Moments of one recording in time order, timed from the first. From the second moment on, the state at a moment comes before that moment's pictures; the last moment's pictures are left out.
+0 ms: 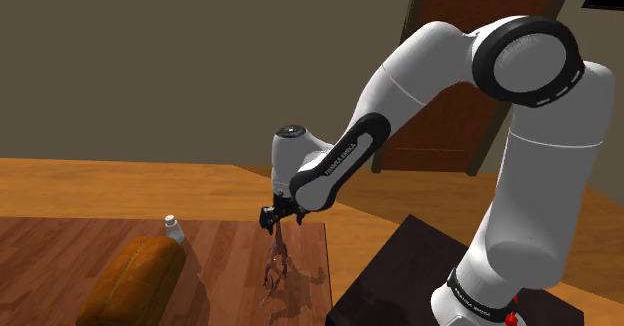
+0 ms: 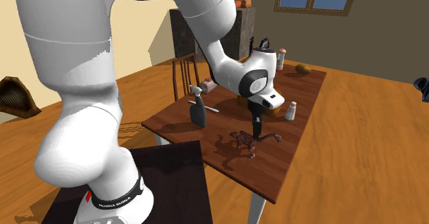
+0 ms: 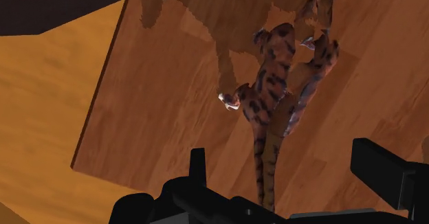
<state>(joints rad) 0.08 0.21 0.28 -2.39 -0.14 2.64 0.81</state>
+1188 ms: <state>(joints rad) 0.17 0.47 0.18 -2.27 -0.29 2.77 0.97</state>
